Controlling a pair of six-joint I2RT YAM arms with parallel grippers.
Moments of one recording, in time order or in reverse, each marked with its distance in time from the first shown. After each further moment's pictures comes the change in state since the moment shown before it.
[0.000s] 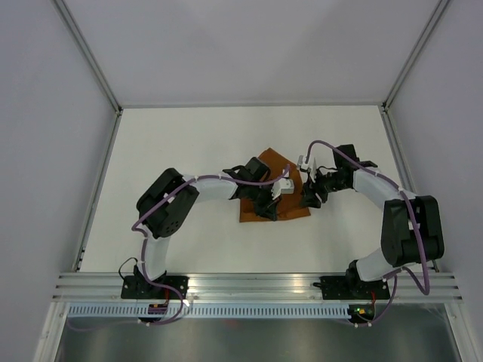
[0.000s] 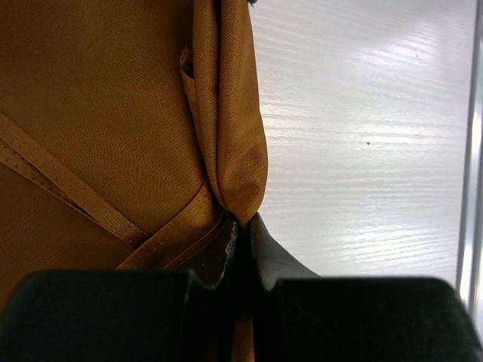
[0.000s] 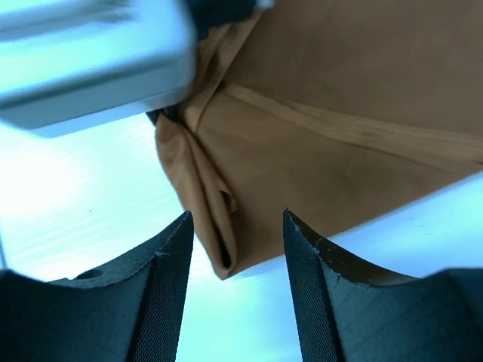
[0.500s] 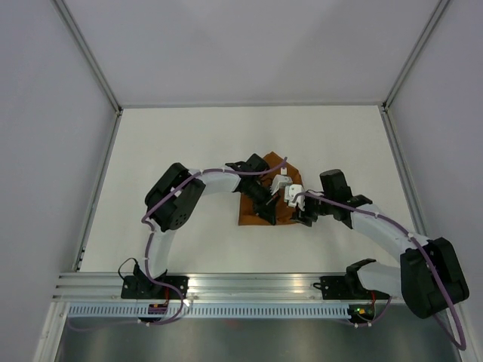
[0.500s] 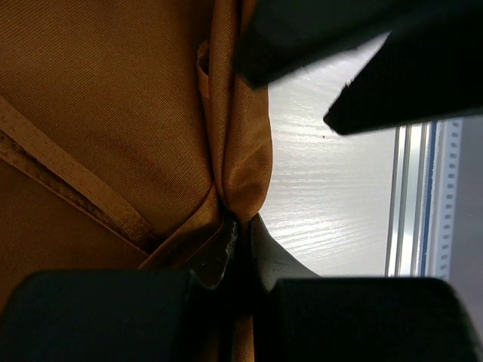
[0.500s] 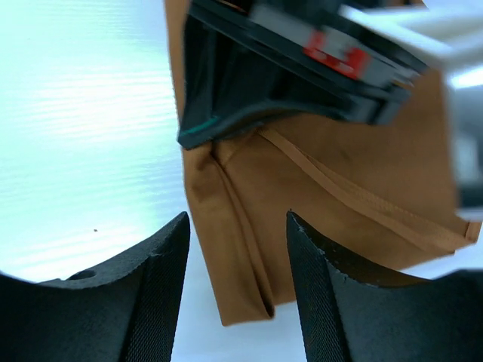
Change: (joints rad) left arm 0.047 0.106 0.119 -0.184 0.192 -0.063; right arm 0.221 -0.348 -0.341 0.356 0.149 0.017
